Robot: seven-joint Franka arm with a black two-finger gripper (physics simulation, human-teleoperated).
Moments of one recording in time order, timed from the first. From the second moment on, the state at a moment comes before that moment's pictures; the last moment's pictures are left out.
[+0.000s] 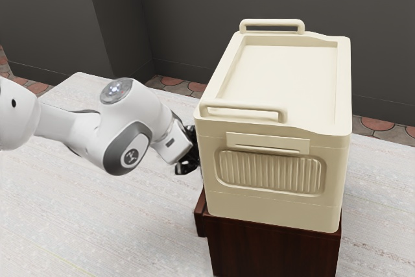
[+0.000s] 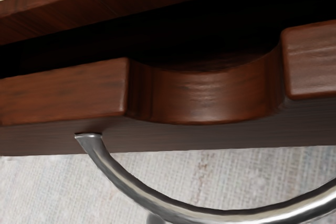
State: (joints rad) arm -0.79 0.01 0.49 -2.38 -0.11 2.91 1.17
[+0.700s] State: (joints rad) arm -0.80 0.05 0.46 -2.32 -0.17 2.94 1.16
